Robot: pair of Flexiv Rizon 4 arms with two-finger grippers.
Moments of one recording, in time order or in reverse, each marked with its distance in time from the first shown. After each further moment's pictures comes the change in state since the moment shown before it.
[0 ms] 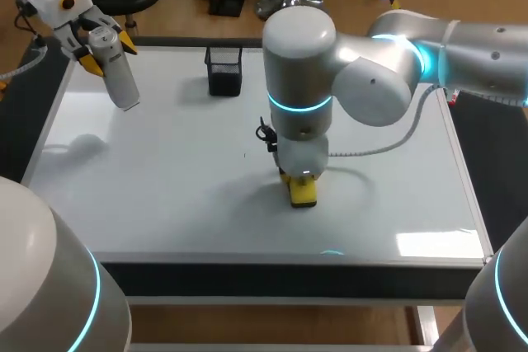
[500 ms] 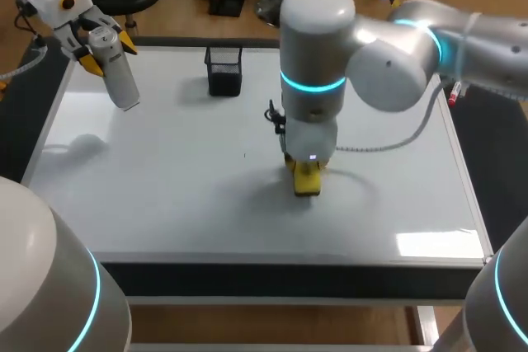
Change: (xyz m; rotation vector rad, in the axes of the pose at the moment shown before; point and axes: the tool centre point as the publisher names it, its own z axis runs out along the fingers) left arm 0.000 0.000 0.000 0.000 0.000 0.000; right arm 0.009 -0.011 -0.031 -0.020 -0.044 0.035
